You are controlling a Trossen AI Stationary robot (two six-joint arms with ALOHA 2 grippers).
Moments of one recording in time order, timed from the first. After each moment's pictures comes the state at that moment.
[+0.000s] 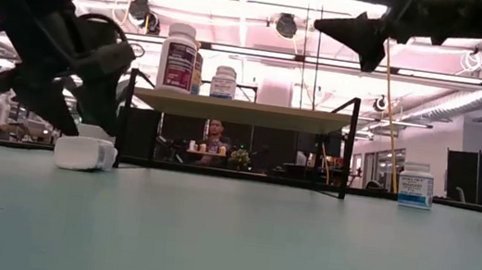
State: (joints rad) left arm -0.39 1.49 0.71 -0.59 -0.65 -1.45; right arm 0.18 1.20 0.46 0.67 0.19 0.30
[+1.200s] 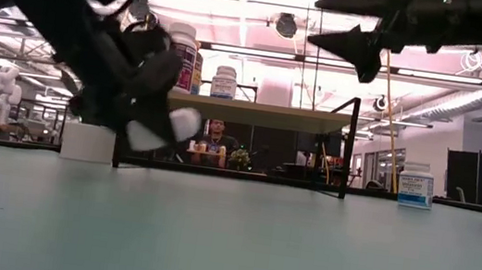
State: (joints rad) left arm -0.32 1.64 0.71 -0.06 -0.70 -0.95; right arm 0.19 1.26 0.46 0.72 0.25 0.37
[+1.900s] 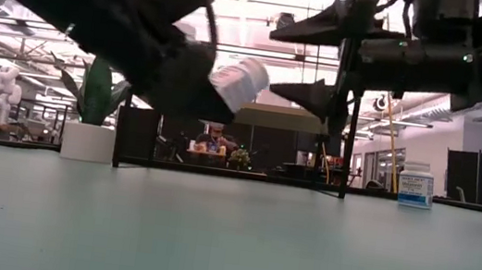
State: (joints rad) left arm -0.46 1.87 0.86 0.36 -0.98 -0.18; right arm 0.18 1.71 0.48 1.20 0.31 0.63
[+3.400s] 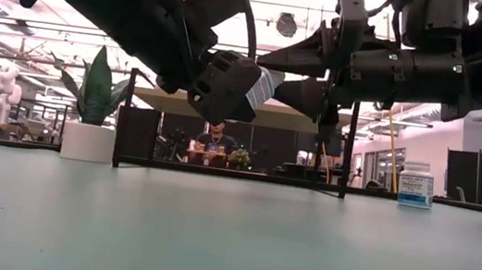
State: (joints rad) left arm -0.42 1.95 1.04 0.16 -1.10 -0.23; right arm 0.18 1.81 0.52 1.24 0.31 0.49
